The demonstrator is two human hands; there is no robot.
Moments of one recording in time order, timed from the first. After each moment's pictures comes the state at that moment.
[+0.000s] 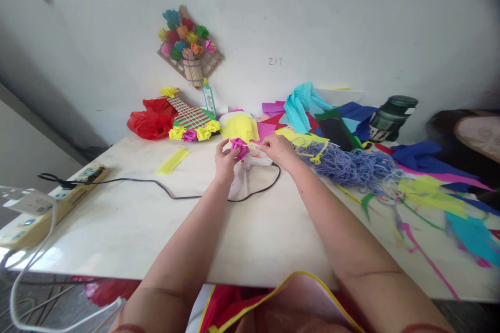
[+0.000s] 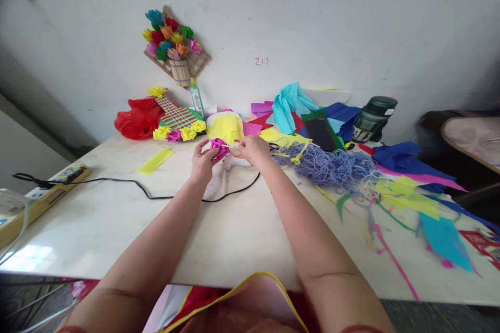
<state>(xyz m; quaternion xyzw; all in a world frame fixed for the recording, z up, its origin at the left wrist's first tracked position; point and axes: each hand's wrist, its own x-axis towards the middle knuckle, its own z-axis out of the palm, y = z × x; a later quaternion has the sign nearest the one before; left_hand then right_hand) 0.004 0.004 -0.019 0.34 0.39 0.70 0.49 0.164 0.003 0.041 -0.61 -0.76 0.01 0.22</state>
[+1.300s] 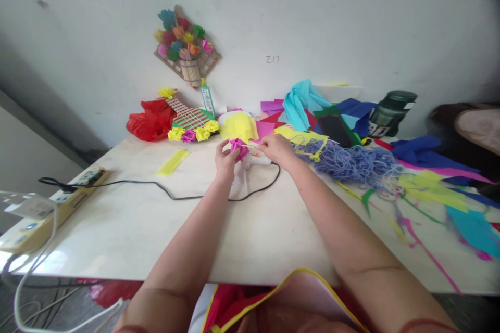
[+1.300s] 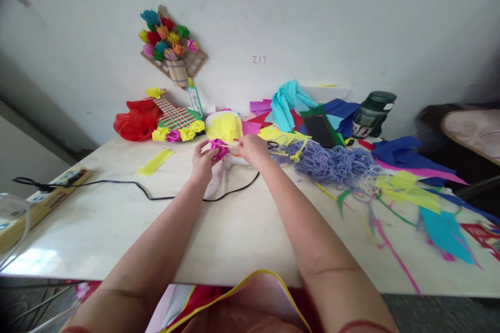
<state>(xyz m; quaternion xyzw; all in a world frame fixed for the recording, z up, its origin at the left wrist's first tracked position) 0.007 -0.001 -0.015 0.35 0.43 0.68 0.47 0.163 0.003 0.038 -0.61 -0.77 0.00 0.21</state>
